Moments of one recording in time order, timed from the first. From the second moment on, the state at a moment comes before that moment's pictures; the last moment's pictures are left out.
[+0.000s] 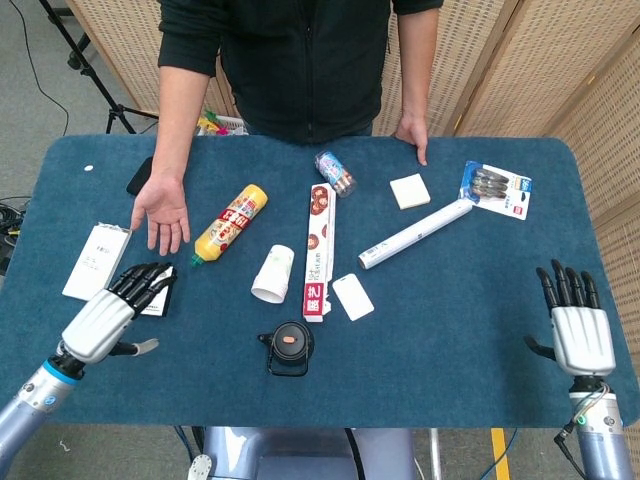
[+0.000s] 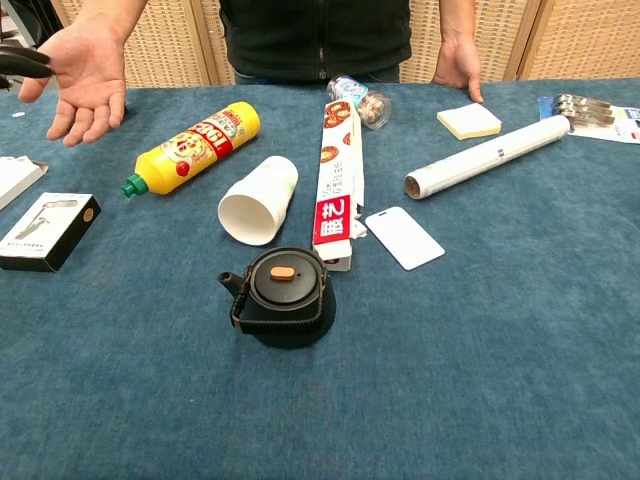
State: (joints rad) left arm -0.37 -1.21 0.00 -1.43 1.87 1.38 -0.27; right arm 0.28 -1.22 -0.05 -1.60 -1.24 1.56 -0.26
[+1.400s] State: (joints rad) left arm -0.58 -1.73 0.04 -1.30 1.90 1.18 0.00; right arm 0.18 -1.19 0.06 -1.61 -1.31 1.45 -0.09
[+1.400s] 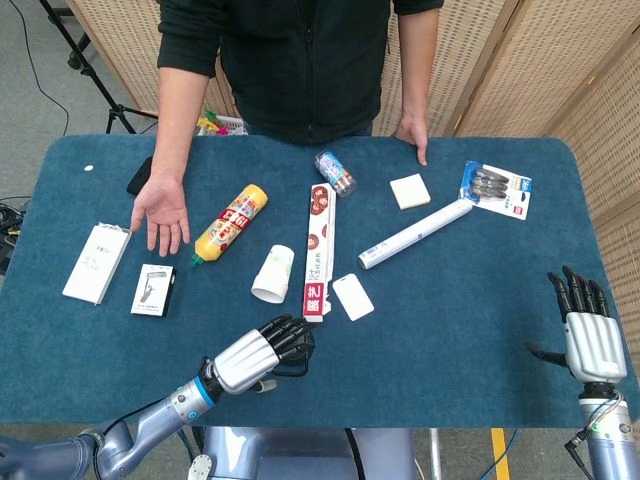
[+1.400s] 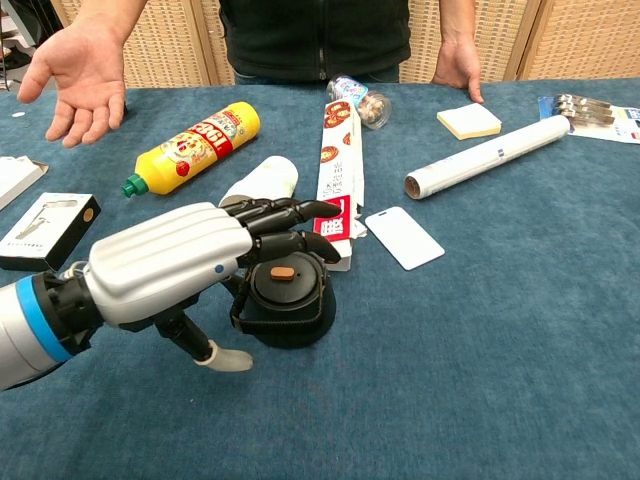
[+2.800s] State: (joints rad) left arm -0.62 -1.67 -0.02 -1.32 1.85 1.35 0.10; right arm 0.15 -1.19 0.10 -1.62 -1.33 1.40 -0.09
